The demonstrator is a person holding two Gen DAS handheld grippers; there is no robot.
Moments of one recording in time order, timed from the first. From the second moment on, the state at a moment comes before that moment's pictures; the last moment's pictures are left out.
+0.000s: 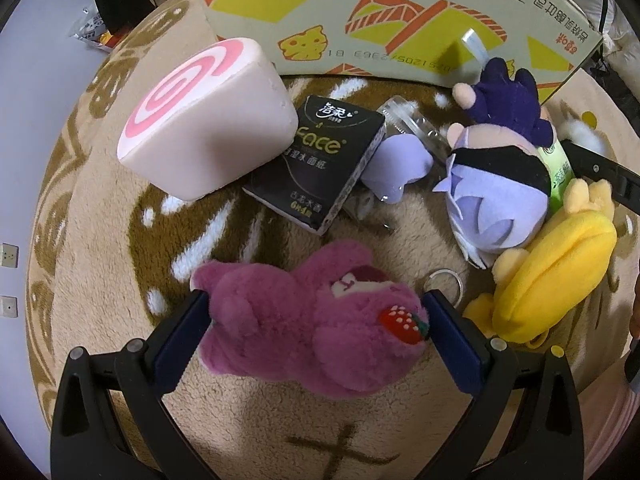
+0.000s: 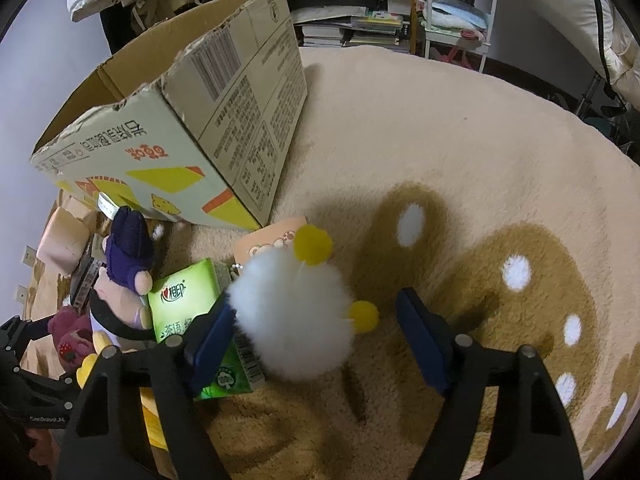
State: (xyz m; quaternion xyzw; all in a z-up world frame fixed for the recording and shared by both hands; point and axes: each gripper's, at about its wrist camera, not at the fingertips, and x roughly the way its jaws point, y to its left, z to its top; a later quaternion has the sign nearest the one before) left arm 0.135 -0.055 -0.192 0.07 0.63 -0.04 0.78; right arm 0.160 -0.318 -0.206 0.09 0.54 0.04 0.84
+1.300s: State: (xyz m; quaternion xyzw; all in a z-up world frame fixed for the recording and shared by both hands) left arm 0.125 -0.055 -0.199 0.04 0.63 -0.03 0.77; right arm 0.151 -0.304 -0.206 0.08 0.53 0.07 0.84
